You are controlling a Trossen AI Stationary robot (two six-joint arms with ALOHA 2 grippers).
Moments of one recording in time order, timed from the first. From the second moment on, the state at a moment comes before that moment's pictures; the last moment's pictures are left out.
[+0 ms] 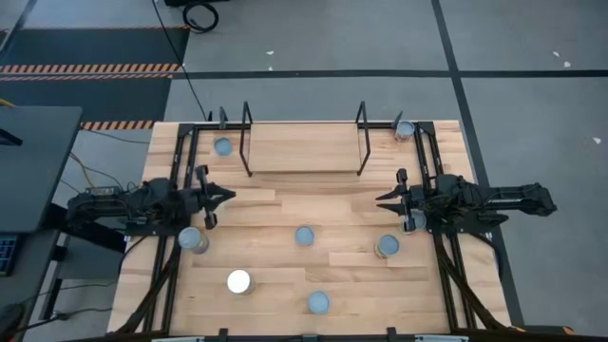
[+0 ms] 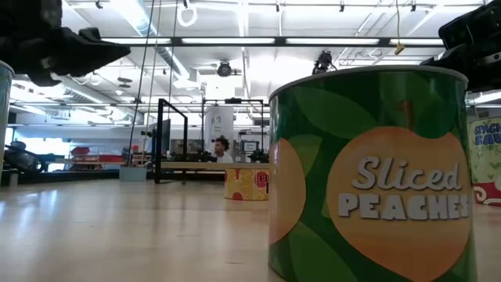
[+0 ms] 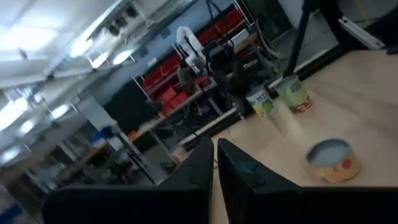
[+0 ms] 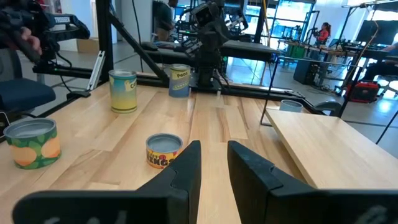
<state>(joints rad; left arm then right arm) 0.03 0.03 0.01 0.16 -0.06 0.58 -0.03 0.09 0.01 0.03 -0.07 -0.13</state>
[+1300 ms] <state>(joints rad) -0.14 0.78 0.92 -0.43 0.02 -0.37 -0.03 0.09 0.01 0.59 -0.03 0.08</state>
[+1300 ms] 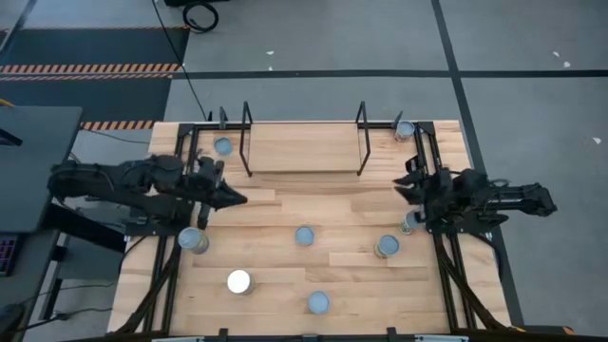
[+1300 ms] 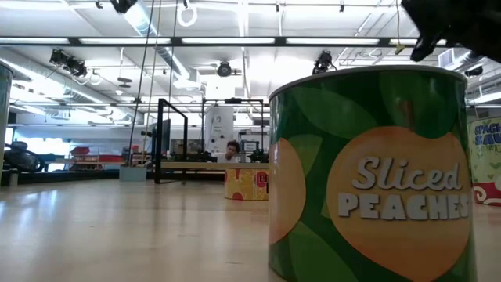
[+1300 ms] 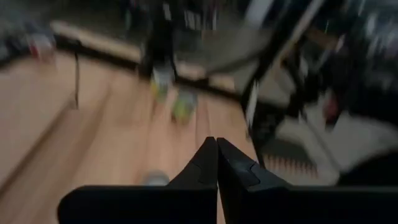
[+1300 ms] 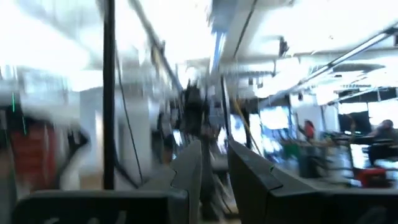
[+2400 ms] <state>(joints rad) -0.71 1.49 1.51 -1.19 0.07 -0.69 -0.03 0.09 0.01 0.79 0.16 0.47</state>
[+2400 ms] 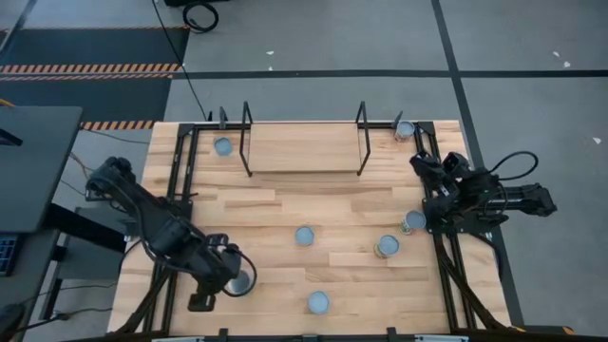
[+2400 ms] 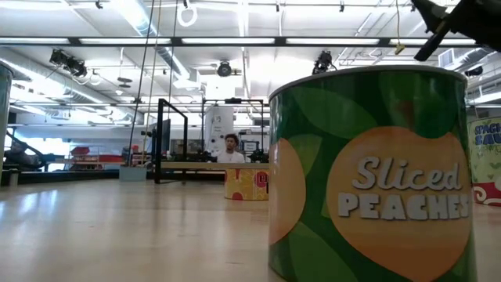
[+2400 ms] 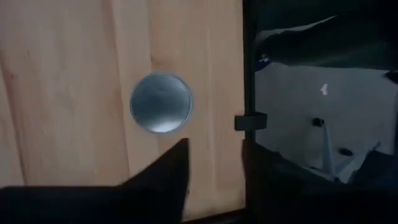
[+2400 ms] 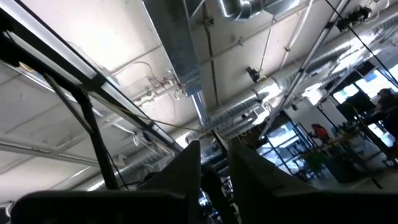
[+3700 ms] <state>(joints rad) -0.78 1.62 1.16 -0.85 -0.24 -0.82 -0.03 0.09 0.01 0.74 0.16 0.50</state>
